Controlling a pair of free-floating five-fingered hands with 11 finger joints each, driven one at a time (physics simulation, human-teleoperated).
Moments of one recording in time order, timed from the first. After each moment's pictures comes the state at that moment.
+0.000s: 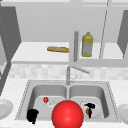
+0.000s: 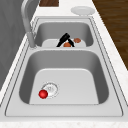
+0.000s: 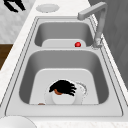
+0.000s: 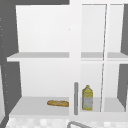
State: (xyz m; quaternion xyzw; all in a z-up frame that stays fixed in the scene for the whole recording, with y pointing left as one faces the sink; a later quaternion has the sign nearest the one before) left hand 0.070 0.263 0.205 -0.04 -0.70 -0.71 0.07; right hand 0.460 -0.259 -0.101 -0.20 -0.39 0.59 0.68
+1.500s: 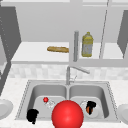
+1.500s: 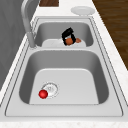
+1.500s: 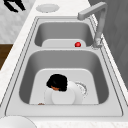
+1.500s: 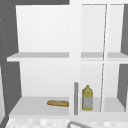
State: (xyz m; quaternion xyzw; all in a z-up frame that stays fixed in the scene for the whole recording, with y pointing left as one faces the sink) left hand 0.070 0.263 0.205 -0.04 -0.70 -0.71 0.07; right hand 0.429 -0.255 -0.049 -0.27 -0.41 0.57 0.66
